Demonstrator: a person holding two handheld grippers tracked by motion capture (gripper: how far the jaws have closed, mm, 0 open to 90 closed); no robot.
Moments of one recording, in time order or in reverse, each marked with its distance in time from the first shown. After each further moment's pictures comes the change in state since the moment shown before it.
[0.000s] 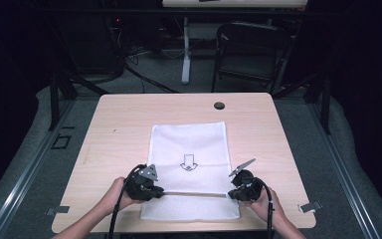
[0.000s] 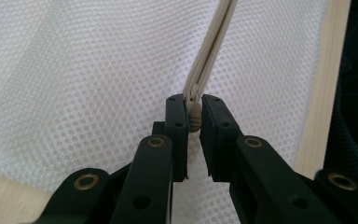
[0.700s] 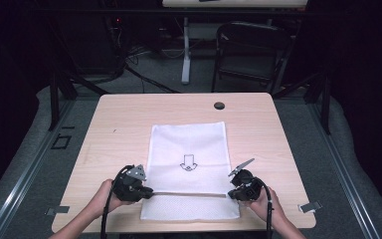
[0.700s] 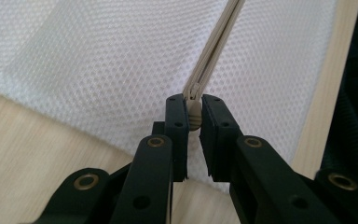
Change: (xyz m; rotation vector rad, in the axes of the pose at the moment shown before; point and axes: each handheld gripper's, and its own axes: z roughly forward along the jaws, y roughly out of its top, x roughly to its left) left arm 0.006 -0.024 -0.016 -0.004 0.012 -0.064; right arm 0.001 0.002 0.000 0.023 -0.011 -0.003
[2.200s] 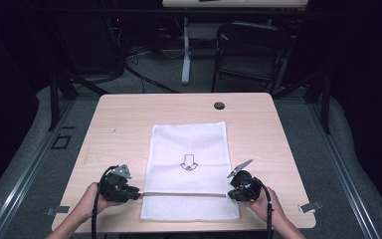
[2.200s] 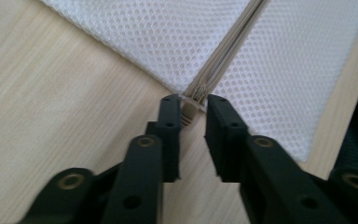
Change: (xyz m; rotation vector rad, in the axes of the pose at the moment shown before) left arm 0.020 -0.034 -0.017 -0.014 0.025 -0.158; right arm 0.003 0.000 -0.001 0.002 -0.019 -0.055
